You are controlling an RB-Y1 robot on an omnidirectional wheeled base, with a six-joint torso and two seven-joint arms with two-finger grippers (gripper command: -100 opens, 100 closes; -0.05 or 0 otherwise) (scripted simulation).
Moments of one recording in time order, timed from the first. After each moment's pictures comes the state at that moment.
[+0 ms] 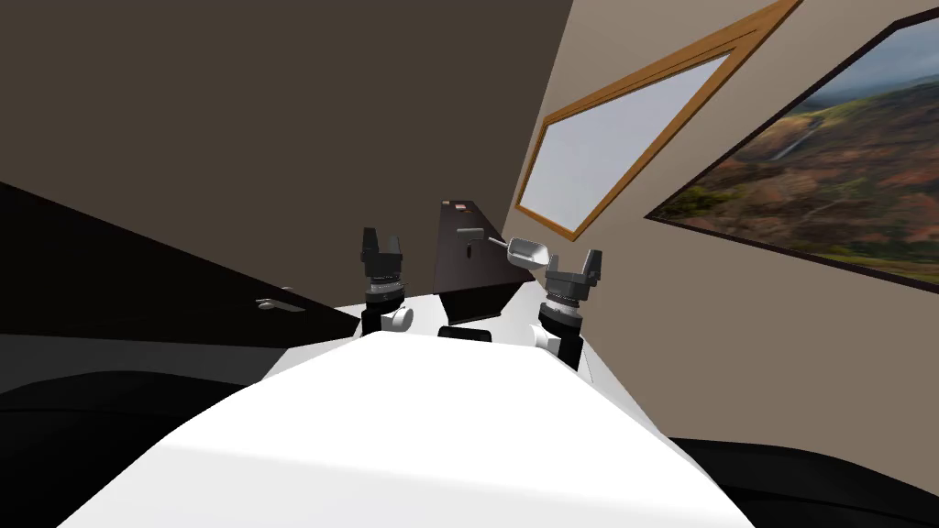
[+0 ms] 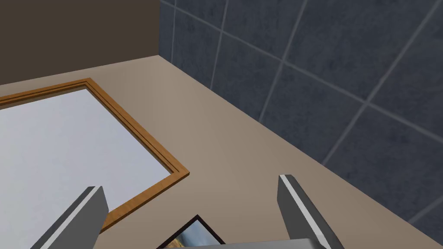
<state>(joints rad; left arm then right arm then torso) 0.48 -0.01 -0.05 -2.26 -0.02 -0.62 -0.11 0.53 -0.01 -0.03 -2.28 -0.02 -0.57 -0.14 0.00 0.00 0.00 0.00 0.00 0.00</state>
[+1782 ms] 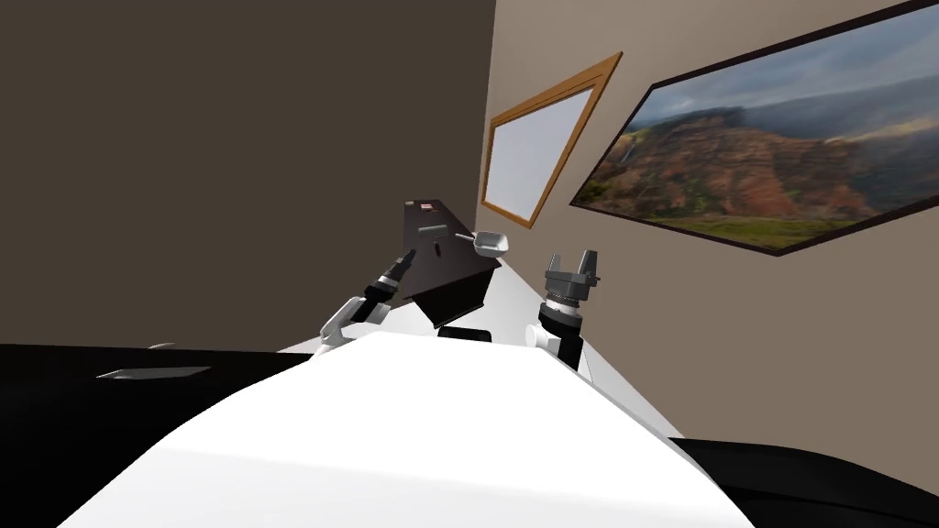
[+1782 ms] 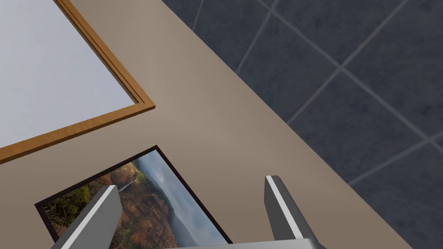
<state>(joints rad) 0.36 0.48 0.05 -1.95 -0.21 -0.34 -0.17 0.53 -0.01 -0.03 -2.28 -0.02 -0.57 -0.14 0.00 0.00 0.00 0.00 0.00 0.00</state>
